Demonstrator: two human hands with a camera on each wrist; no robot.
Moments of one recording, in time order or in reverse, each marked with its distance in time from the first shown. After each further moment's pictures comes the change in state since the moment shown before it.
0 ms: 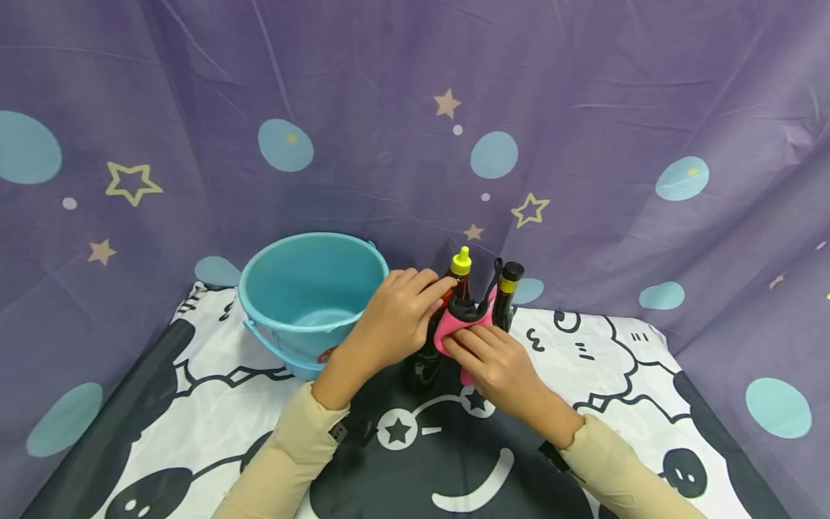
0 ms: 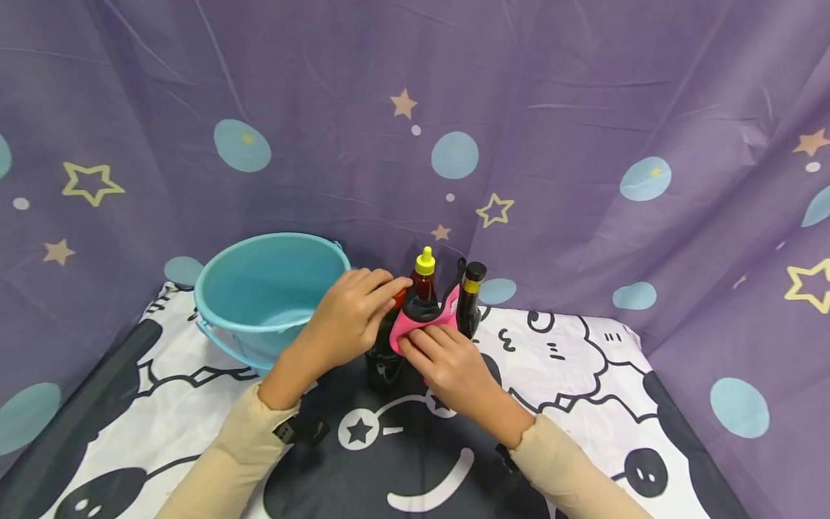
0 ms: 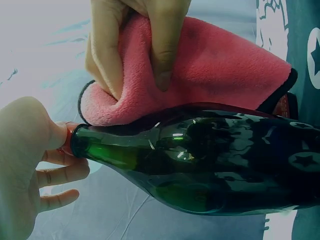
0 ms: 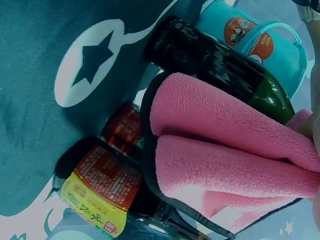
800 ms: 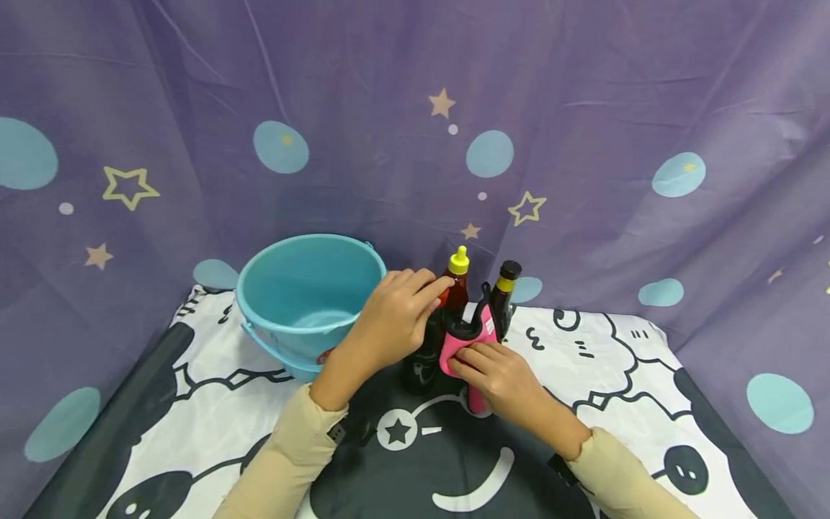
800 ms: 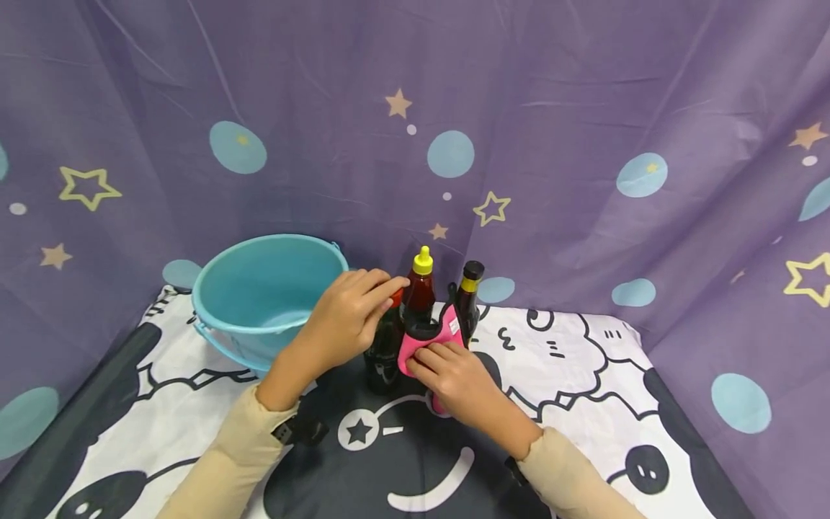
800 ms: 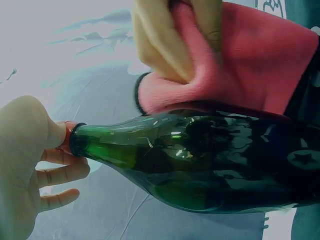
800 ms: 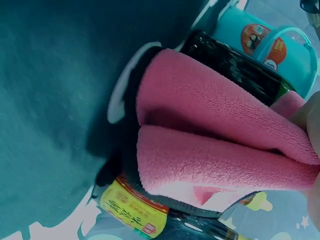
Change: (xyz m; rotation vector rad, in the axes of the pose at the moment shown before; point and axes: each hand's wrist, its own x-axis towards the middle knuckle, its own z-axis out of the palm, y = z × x) left_hand 0.000 -0.002 0.002 -0.009 -0.010 0.007; right_hand -0.026 -0.001 0.009 0.056 -0.093 -0.026
